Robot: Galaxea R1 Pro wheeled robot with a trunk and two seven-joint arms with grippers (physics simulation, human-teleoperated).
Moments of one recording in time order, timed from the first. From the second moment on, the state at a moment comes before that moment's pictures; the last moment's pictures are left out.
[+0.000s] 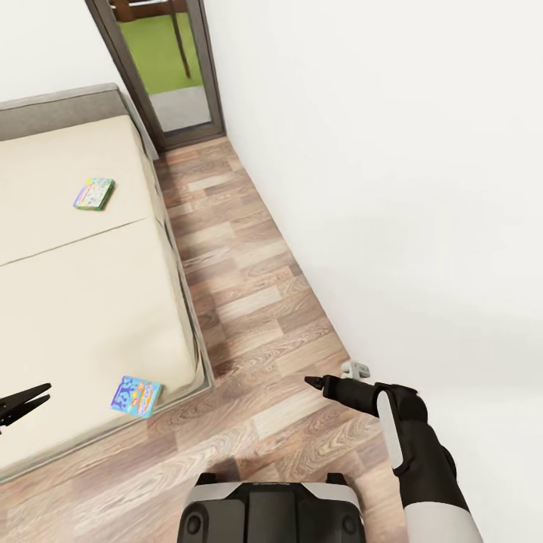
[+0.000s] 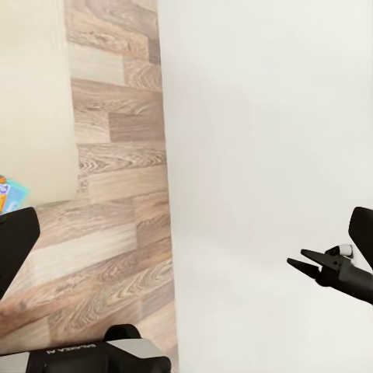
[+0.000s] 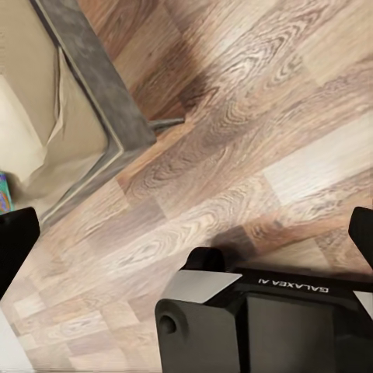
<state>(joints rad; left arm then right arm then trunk) -0.38 0.47 0.87 -1.11 -0.05 0.93 -1.56 -0.50 0.15 -0.23 -1.28 -0.03 0.92 0.46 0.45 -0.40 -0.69</state>
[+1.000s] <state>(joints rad) -0.38 0.47 0.87 -1.11 -0.05 0.93 -1.56 -0.50 0.14 -0.14 -1.28 -0.03 0.92 0.45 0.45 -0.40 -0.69</state>
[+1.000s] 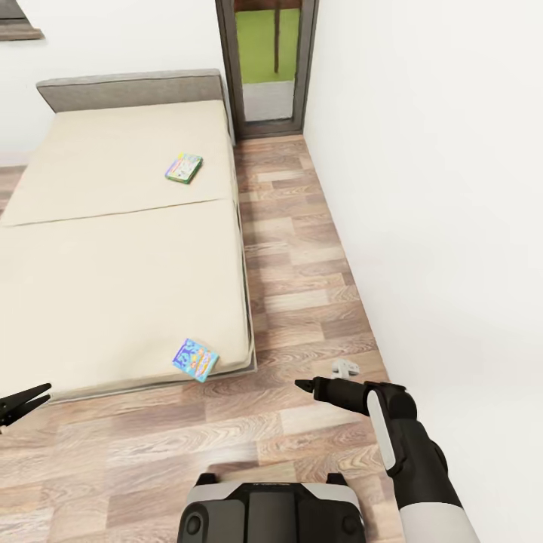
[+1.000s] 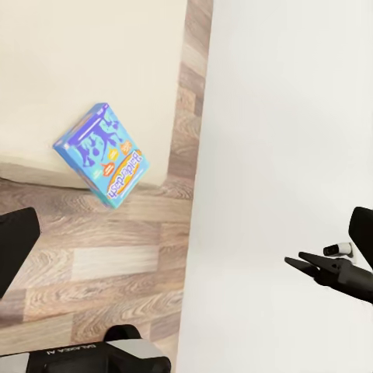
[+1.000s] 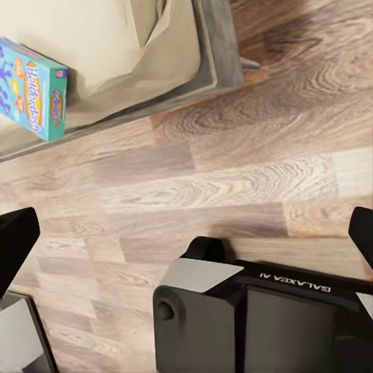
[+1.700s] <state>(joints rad) -0.38 0.47 0.87 -1.11 -0.05 0.93 -1.56 -0.50 0.14 -0.13 -1.29 -0.03 0.93 0.46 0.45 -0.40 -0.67</state>
